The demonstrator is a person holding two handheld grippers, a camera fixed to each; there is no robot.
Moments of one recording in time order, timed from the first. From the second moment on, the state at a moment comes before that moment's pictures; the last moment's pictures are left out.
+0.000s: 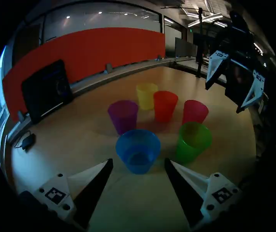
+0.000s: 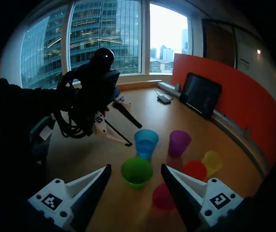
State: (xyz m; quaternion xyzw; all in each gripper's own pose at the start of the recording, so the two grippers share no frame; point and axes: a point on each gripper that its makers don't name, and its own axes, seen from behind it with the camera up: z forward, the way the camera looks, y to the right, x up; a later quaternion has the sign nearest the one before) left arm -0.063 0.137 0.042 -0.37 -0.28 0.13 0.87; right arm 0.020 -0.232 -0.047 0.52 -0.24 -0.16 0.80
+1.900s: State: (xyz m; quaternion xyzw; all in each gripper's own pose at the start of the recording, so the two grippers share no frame) left arm -0.049 0.154 0.071 -0.37 -0.26 0.11 0.88; right arm -0.017 -0.240 -0.042 0.53 -0.27 -0.17 0.79
